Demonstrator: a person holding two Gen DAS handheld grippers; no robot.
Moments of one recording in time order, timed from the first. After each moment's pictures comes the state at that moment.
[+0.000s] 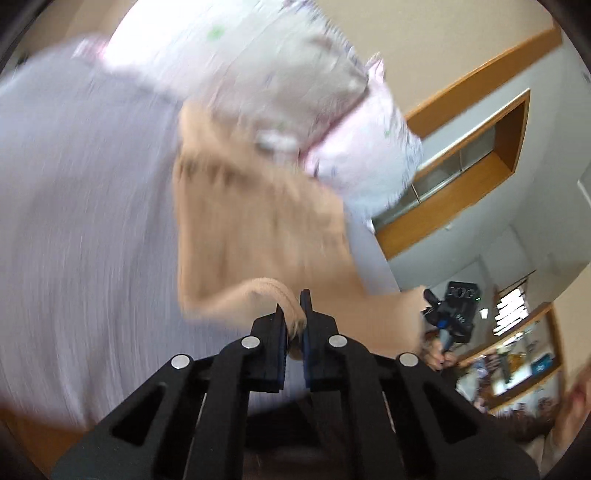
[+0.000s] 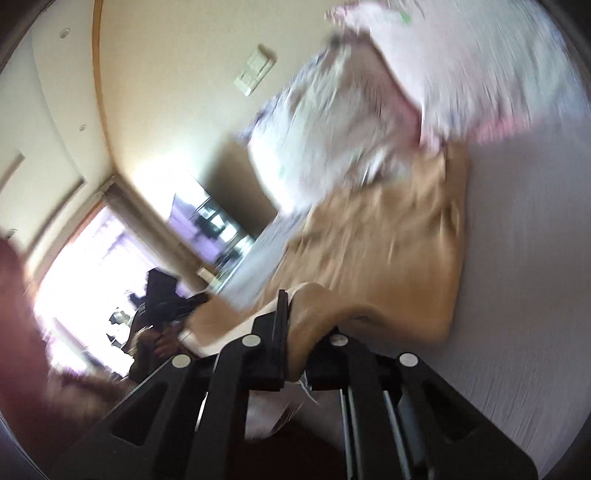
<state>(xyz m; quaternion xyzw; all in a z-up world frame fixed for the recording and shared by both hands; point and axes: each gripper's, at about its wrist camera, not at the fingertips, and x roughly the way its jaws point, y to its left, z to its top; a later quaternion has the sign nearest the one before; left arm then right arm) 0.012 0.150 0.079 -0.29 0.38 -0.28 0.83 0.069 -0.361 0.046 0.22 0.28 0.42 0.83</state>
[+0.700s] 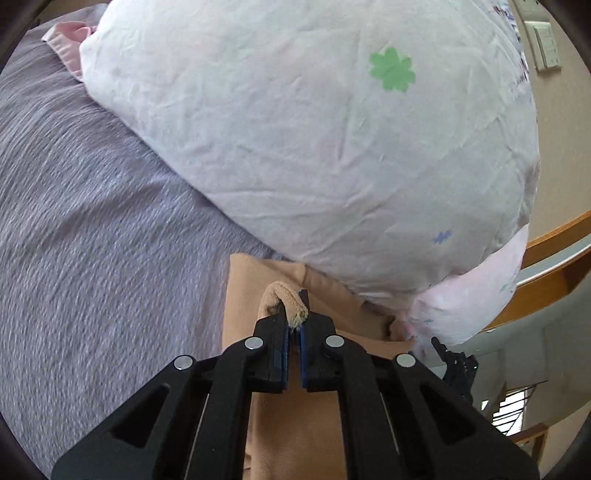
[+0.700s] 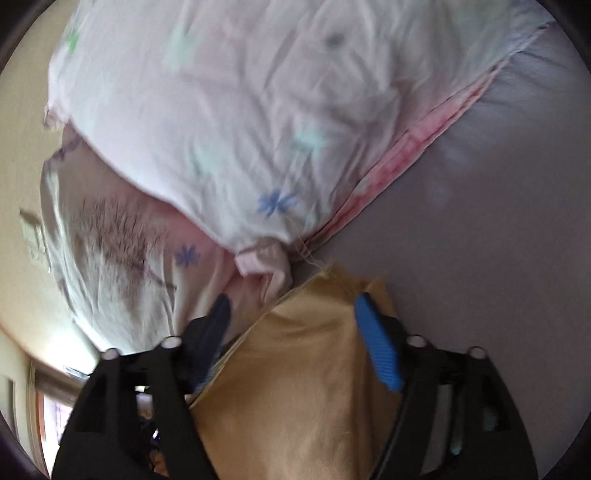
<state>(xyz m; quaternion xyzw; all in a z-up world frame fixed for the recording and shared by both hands) 0.302 0.187 0.021 -0.41 0.42 -0.14 0.80 0.358 -0.358 -0.017 0.44 0.35 0.12 0.82</state>
